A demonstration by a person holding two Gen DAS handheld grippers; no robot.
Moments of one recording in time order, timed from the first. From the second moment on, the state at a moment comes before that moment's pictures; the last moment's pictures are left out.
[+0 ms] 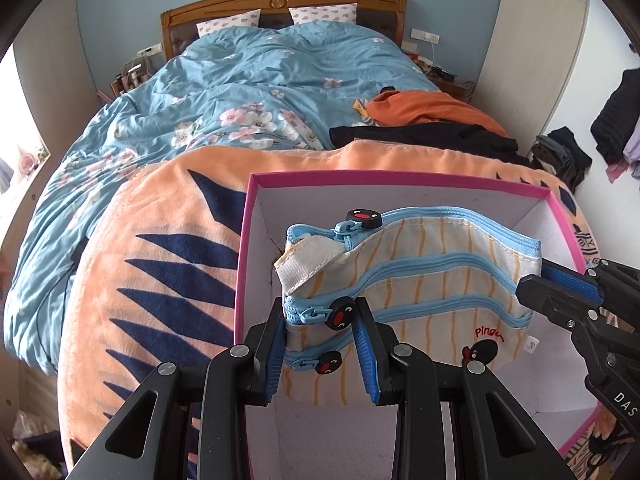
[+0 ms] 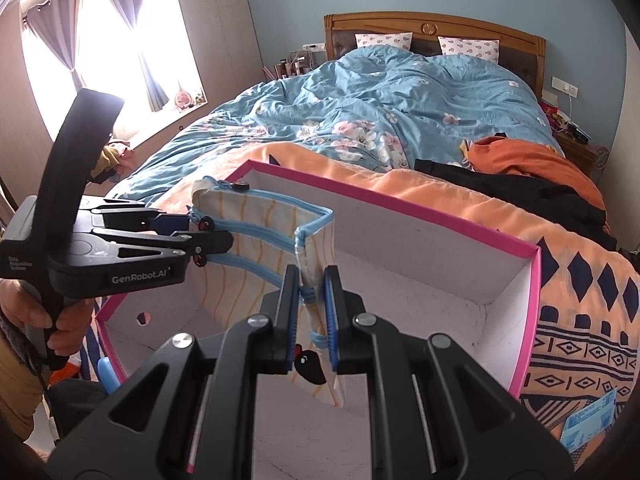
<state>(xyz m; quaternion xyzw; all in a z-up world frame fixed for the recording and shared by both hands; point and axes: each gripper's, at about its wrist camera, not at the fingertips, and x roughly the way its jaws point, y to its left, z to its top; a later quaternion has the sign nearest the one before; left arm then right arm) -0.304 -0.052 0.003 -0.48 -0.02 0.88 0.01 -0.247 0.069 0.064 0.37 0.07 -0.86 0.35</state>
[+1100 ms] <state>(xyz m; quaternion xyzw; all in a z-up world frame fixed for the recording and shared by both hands) -0.309 -0.046 0.000 -0.46 0.01 0.88 -0.05 -0.308 0.060 0.022 0.49 0.05 -0.83 0.26</state>
